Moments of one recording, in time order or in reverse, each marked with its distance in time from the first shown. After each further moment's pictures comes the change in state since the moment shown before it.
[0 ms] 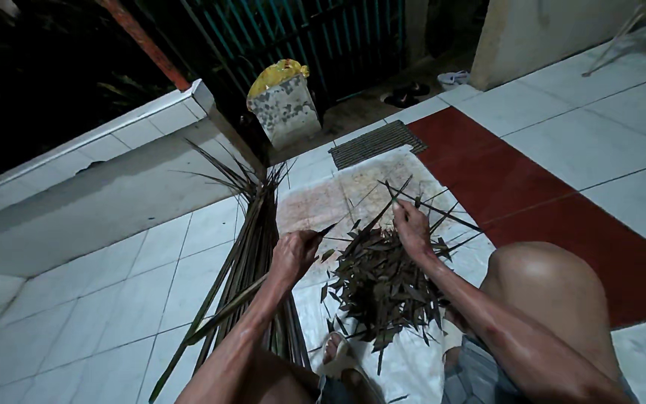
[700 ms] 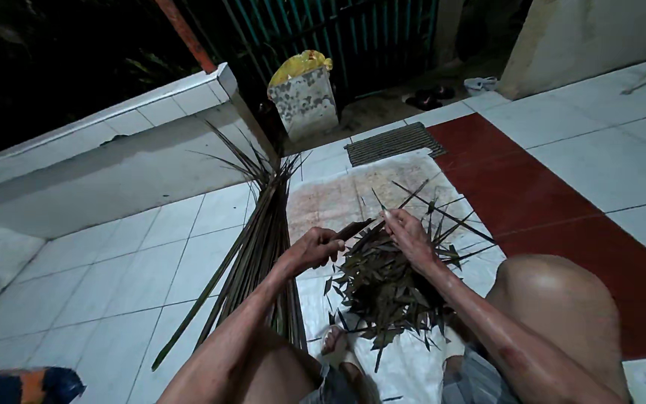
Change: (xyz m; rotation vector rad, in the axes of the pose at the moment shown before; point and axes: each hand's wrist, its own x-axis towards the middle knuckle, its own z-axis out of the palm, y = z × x) left_hand 0.002 -0.019 0.004 -0.609 -0.440 -0.040; right_hand -0.019 -0.017 0.021 0.249 -0.314 -0.044
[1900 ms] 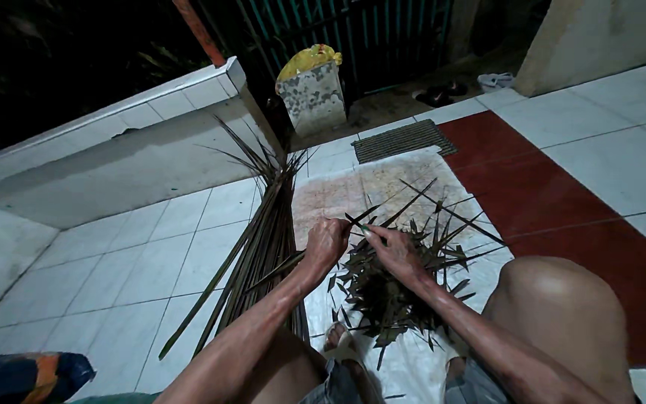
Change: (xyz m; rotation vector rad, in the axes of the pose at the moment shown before) left_hand 0.017 0.025 0.034 0.691 0.470 -0.044; right_hand -0.031 -0.027 0.035 -0.420 -0.126 -0.066
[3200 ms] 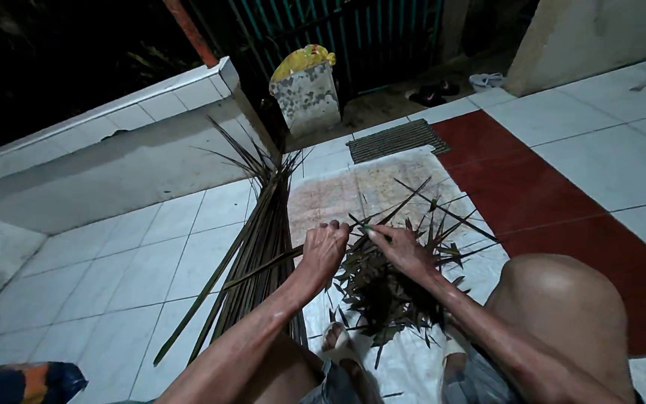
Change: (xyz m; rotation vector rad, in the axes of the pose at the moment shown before) left_hand -0.017 0.015 -0.004 0.326 0.011 0.121; right_hand 0.003 0.016 -0.020 0.045 -0.095 -0.021
